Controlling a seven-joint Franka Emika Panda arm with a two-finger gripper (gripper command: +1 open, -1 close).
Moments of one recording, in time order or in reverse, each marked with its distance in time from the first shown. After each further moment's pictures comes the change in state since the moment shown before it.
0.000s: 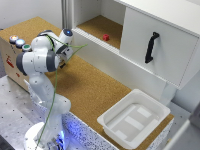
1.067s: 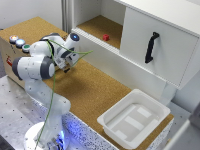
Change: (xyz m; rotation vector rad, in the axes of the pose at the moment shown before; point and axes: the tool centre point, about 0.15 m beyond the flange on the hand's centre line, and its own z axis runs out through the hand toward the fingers) arm -0.005 0.100 -0.052 -0.007 0.057 0.148
